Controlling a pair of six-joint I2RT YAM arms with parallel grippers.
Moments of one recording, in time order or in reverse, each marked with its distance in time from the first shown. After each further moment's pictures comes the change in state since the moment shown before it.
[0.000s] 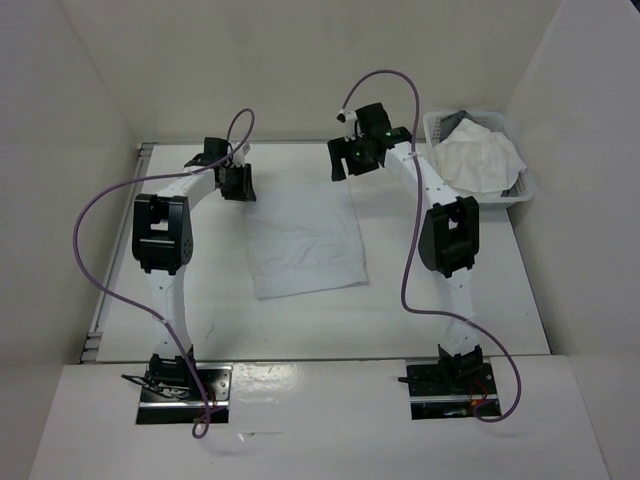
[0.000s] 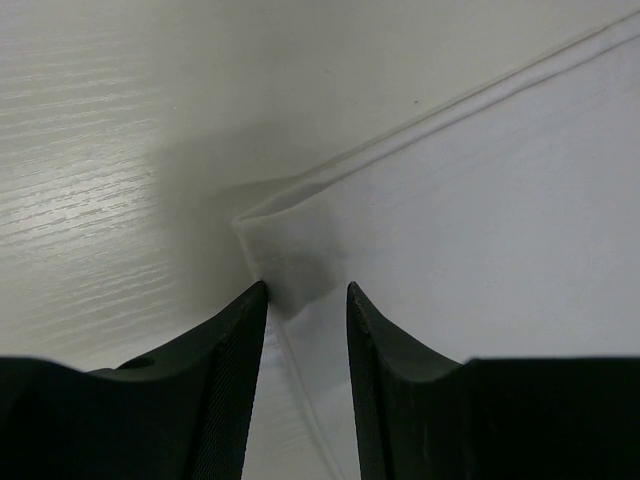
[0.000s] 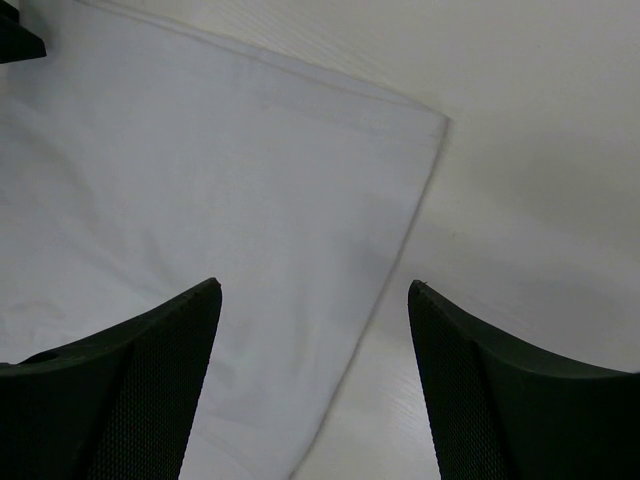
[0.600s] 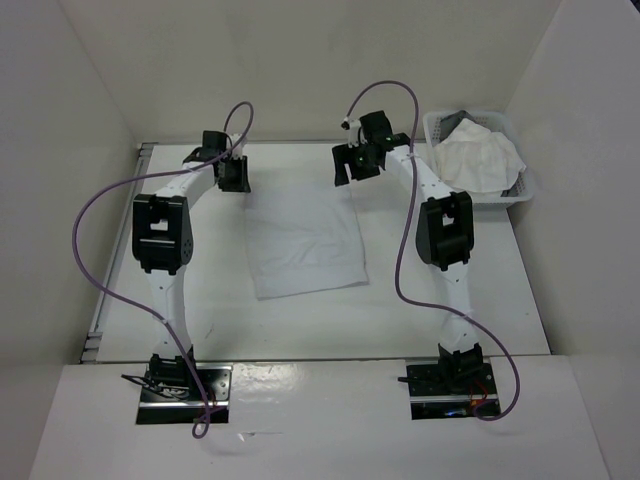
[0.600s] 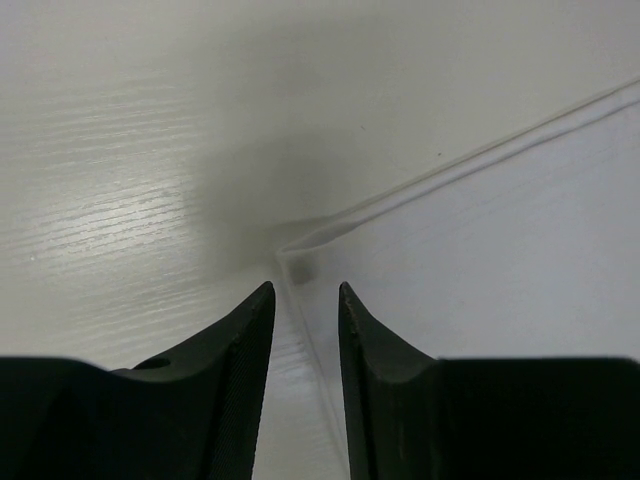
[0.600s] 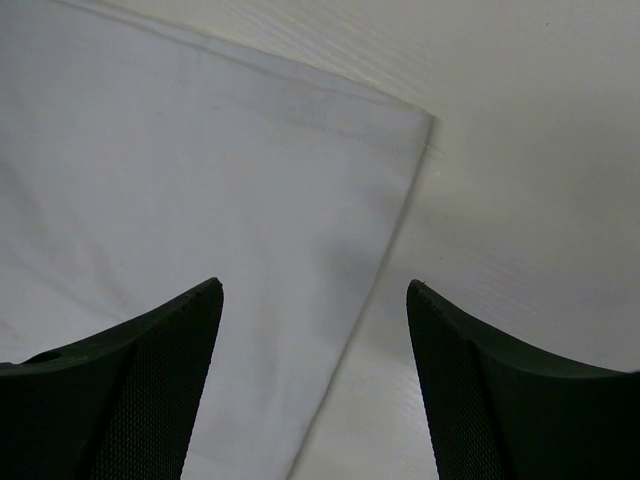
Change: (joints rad) left arm -0.005 0.001 0.055 0.001 -0.089 0.008; right arm -0.040 0.101 0.005 0.053 -0.055 -0.002
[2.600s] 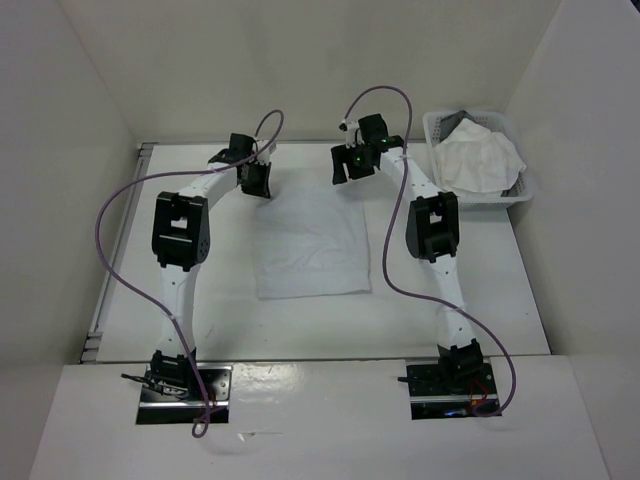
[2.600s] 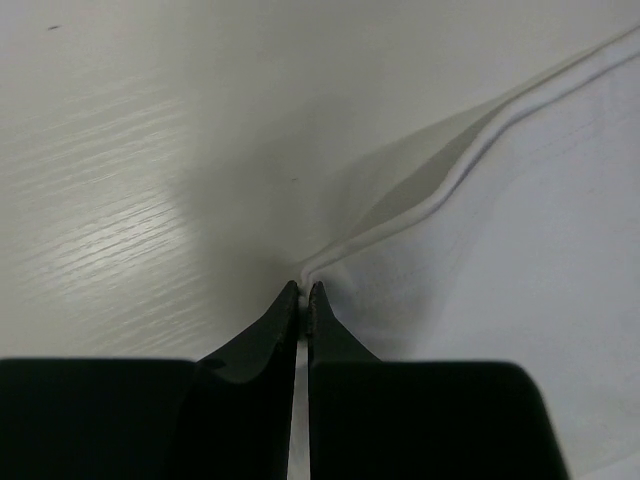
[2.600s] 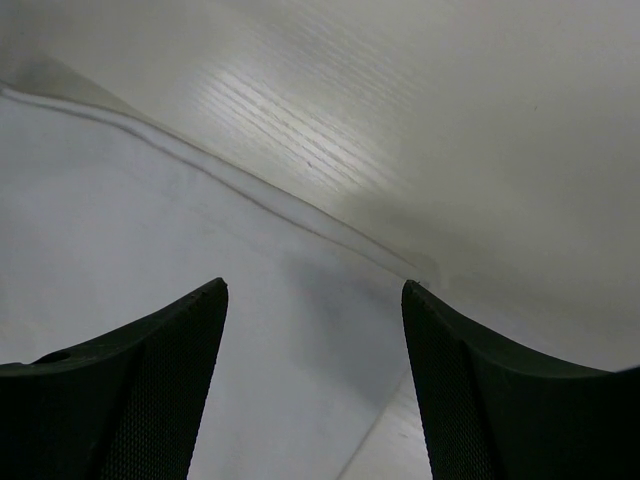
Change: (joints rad) left arm -0.097 0.112 0.115 -0.047 0.041 0.074; right arm -0.025 0.225 0.254 0.000 -0.055 -0.026
